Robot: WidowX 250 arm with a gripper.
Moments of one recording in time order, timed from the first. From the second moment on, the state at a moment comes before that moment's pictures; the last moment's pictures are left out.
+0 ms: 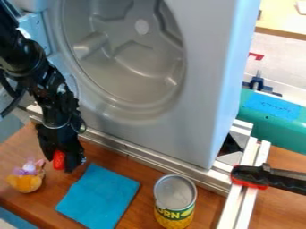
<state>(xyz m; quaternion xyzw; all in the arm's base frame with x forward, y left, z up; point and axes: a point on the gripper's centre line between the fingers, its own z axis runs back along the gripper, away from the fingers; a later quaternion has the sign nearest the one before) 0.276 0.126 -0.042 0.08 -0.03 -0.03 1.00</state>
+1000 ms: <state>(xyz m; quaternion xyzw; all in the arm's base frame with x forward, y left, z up) 0.281 0.144 -0.057 0.06 -0.01 0.04 1.00</state>
